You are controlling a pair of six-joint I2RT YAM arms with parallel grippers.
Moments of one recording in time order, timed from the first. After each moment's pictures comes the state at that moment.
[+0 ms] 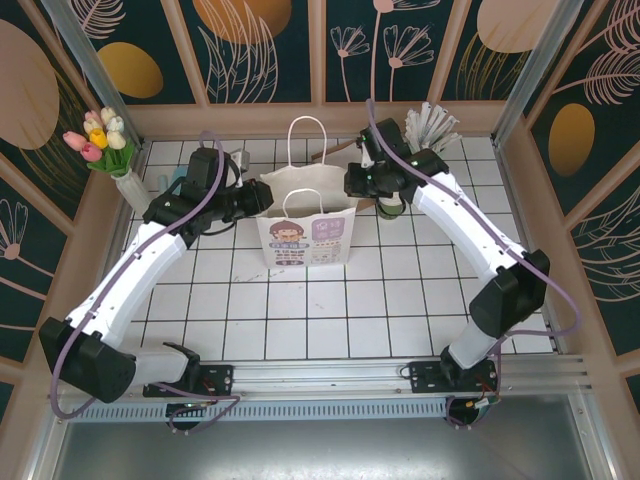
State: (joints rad) left arm -0.42 1.30 1.28 -0.66 0.25 -0.63; right arm 0.56 1.65 1.67 -0.90 -0.09 0.47
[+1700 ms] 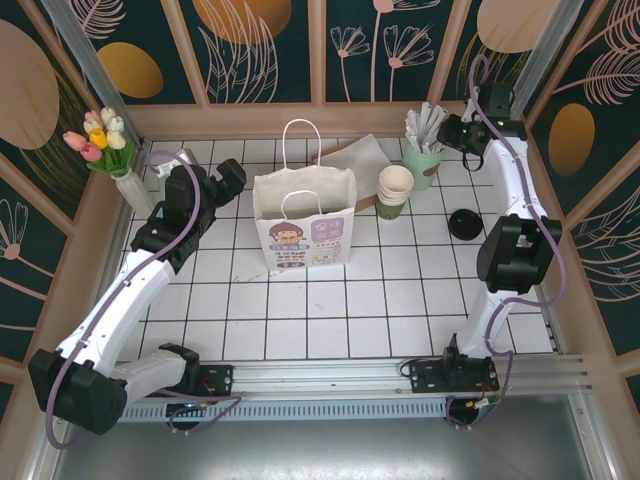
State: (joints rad) left arm -0.35 1.13 1.04 -0.34 -0.25 -0.78; right arm -0.06 1.92 1.89 -0.74 -0.25 0.25
